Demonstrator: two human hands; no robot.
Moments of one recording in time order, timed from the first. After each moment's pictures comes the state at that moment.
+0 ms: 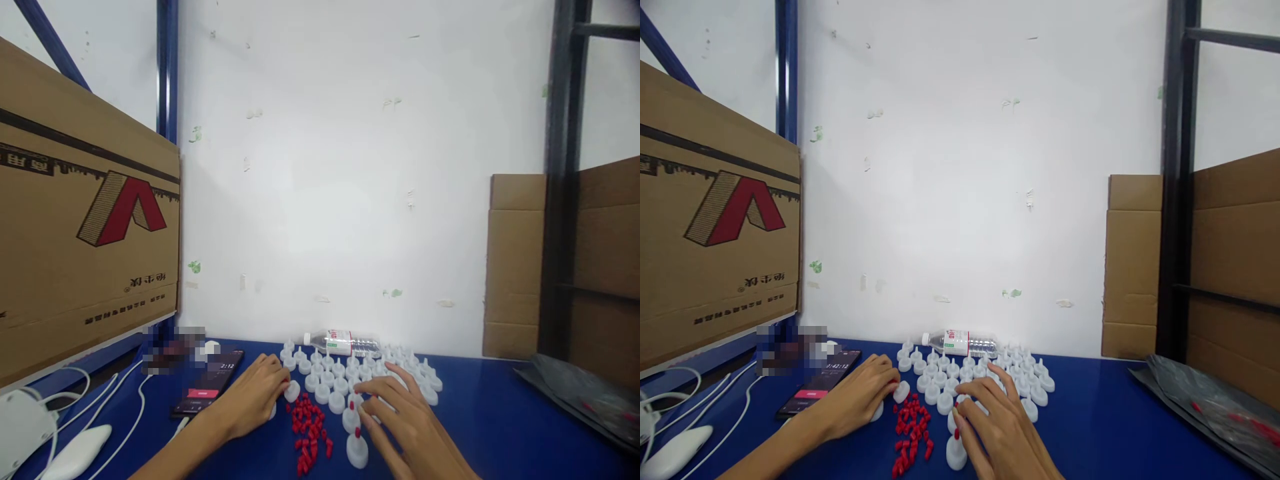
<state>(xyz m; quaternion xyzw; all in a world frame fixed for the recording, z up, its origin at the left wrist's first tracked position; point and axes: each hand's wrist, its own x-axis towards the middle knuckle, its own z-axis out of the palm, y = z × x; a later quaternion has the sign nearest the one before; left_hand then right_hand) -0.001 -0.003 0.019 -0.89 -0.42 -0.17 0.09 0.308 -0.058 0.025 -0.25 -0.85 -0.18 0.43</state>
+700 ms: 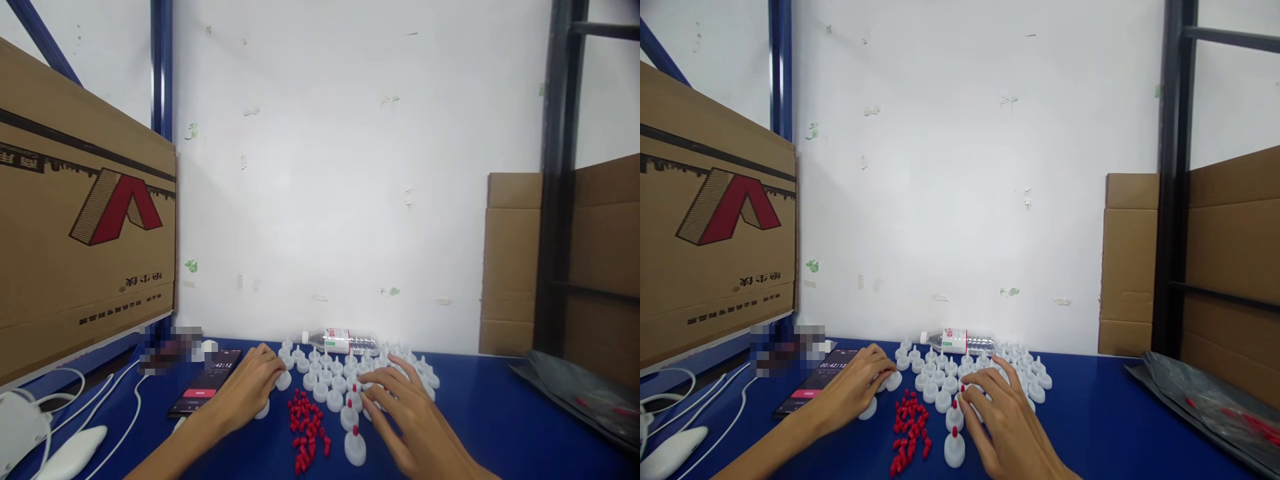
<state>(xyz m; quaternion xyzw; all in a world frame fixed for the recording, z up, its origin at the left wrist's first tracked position) -0.007 0.005 0.019 -0.86 -0.45 -0.23 0.07 0.314 -0.050 0.020 -0.29 -0.85 -0.15 0.42</state>
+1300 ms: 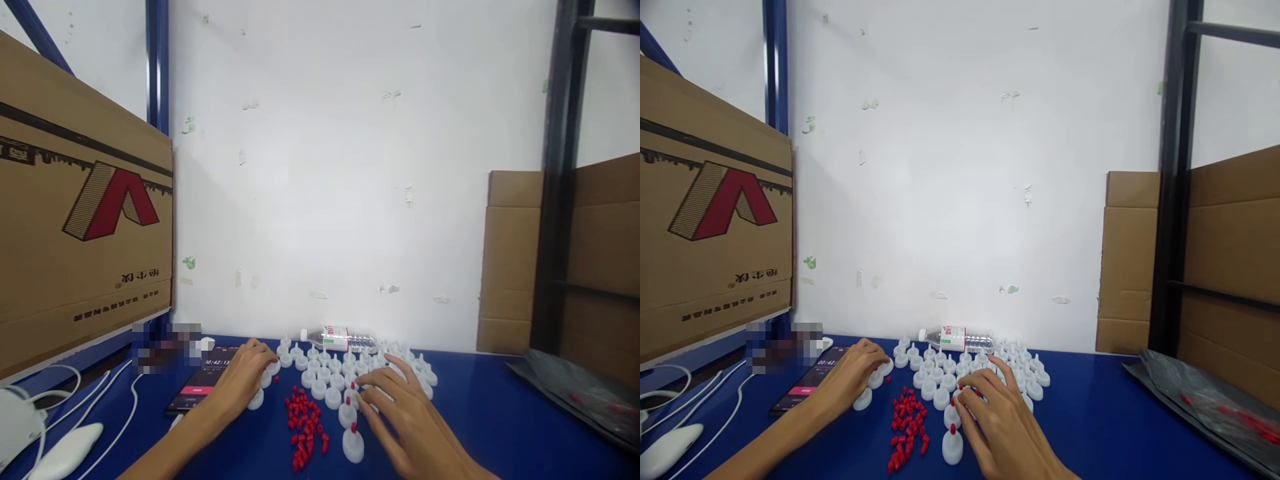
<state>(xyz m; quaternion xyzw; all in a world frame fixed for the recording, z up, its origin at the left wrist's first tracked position) -0.021 0.031 0.006 -0.83 -0.50 -0.23 0.10 0.313 -0.054 0.026 -0.29 -0.86 -0.16 0.39</state>
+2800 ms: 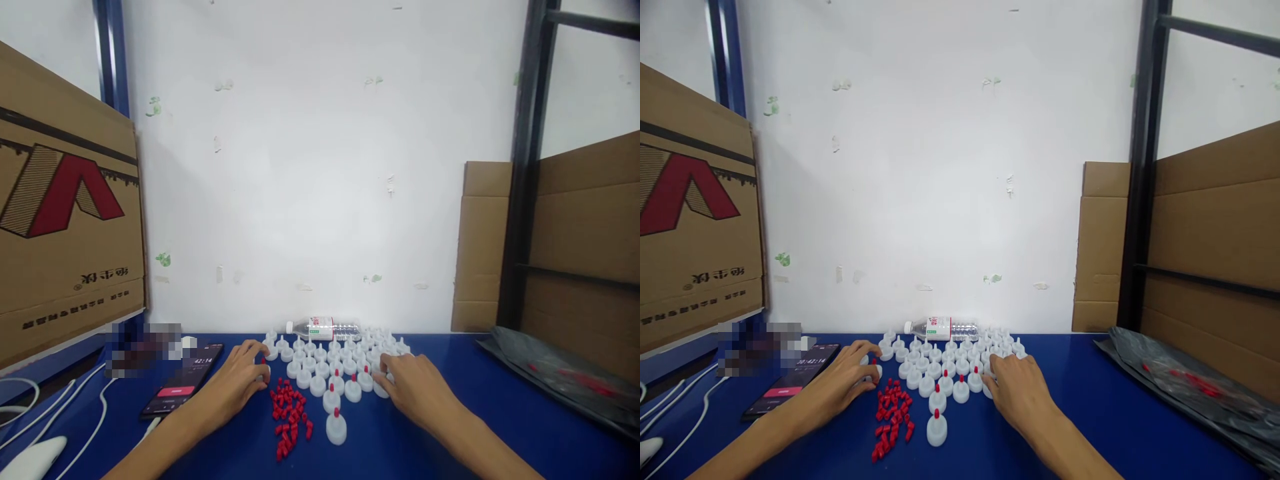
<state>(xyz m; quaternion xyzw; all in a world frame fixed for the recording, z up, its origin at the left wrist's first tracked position) -0.008 0.006 0.013 -0.88 -0.42 -0.19 0.07 0.357 -0.019 0.014 -0.63 -0.75 -0.18 0.11</state>
